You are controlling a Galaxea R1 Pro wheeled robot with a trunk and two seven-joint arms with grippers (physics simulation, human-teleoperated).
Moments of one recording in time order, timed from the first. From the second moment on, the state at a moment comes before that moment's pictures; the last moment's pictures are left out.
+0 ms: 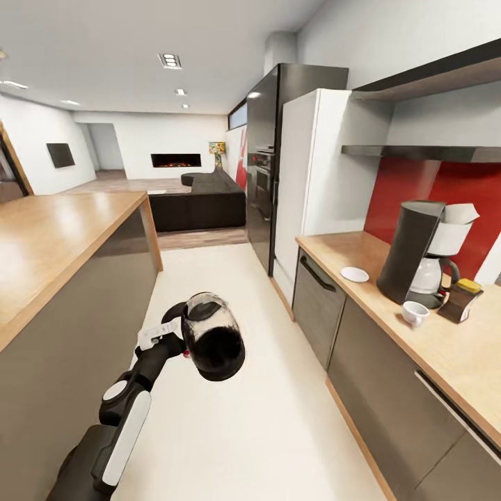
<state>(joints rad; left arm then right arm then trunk) -0.32 -0.01 -0.06 -1.47 0.35 0.29 0.18 -0.12 -0.07 0.09 -0.35 0.19 -0.13 -0.04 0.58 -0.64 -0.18</state>
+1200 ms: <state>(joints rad) -0.32 -0.01 -0.06 -1.47 0.35 0.29 0.18 -0.12 -0.07 0.08 -0.35 0.19 -0.14 -0.04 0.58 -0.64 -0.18</state>
